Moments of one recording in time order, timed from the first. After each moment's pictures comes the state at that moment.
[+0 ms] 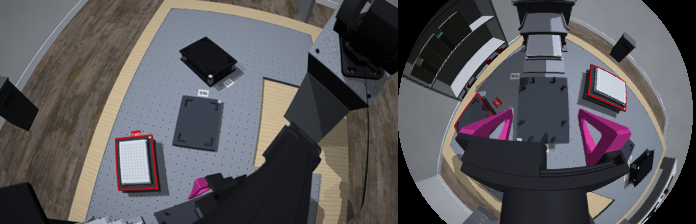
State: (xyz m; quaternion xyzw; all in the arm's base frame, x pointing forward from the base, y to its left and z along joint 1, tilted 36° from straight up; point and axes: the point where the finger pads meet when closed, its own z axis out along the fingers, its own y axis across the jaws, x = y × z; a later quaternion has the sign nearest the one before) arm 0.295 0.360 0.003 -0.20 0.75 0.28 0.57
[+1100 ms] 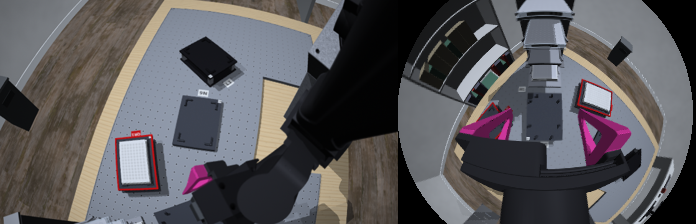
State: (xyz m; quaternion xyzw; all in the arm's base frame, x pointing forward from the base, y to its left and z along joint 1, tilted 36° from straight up) arm 0.263 0.315 0.087 -0.20 0.74 0.28 0.58
